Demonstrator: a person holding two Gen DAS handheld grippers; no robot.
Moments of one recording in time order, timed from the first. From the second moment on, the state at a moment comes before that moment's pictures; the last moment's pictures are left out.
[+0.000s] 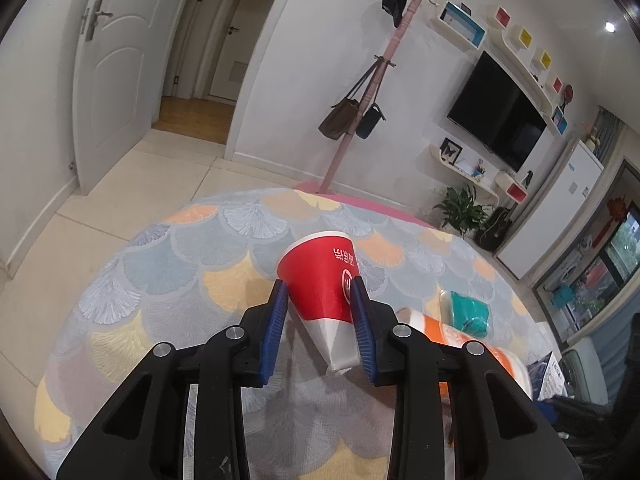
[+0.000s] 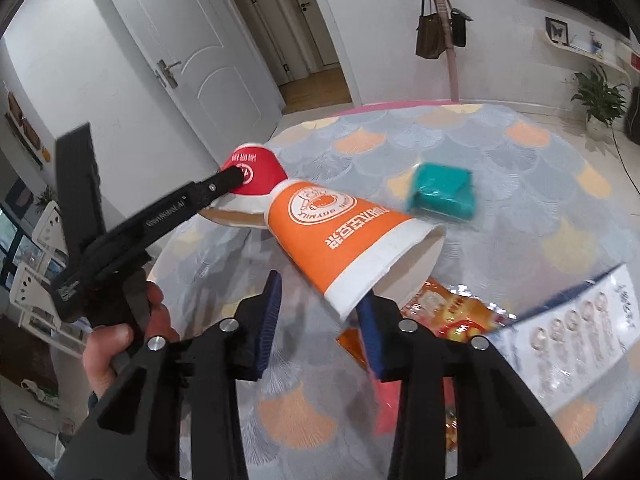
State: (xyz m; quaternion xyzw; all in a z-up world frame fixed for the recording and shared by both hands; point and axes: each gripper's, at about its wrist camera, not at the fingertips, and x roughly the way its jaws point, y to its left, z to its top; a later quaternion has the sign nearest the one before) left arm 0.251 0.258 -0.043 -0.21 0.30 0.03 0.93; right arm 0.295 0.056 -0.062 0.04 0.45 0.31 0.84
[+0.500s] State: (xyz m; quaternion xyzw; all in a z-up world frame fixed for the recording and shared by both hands) left arm 0.241 0.245 -0.029 -0.20 0.27 -0.01 0.94; right arm 0.267 0.039 -0.029 0.04 0.36 0.33 0.87
